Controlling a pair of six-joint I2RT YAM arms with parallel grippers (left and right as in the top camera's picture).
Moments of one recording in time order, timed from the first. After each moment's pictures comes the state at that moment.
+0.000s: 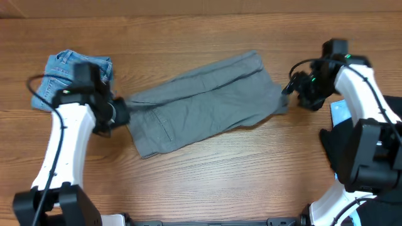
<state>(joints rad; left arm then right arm) 0.10 1.55 1.14 -1.00 0.14 -0.27 -0.12 1.91 1.40 -0.96 -0.32 0.41</state>
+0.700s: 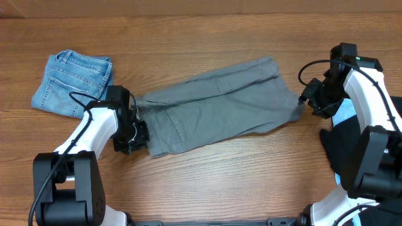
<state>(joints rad) 0.01 1.69 0.95 -0.87 0.21 -0.26 -0.17 1.86 1.45 -1.14 -0.16 0.46</state>
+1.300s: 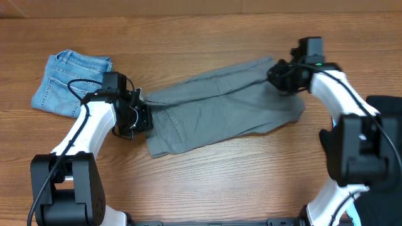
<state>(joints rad) 0.01 1.69 1.04 -0.79 0.36 -0.21 0.02 1.98 1.35 -0.46 -0.36 0.64</state>
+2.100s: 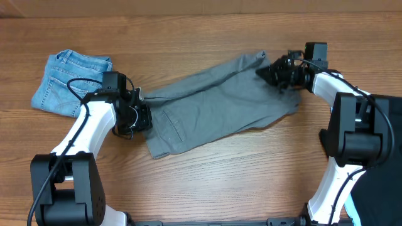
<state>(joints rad) 0.01 1.69 1.04 -0.78 0.34 -0.20 -0.08 2.16 1.36 -0.22 -0.88 0.92</state>
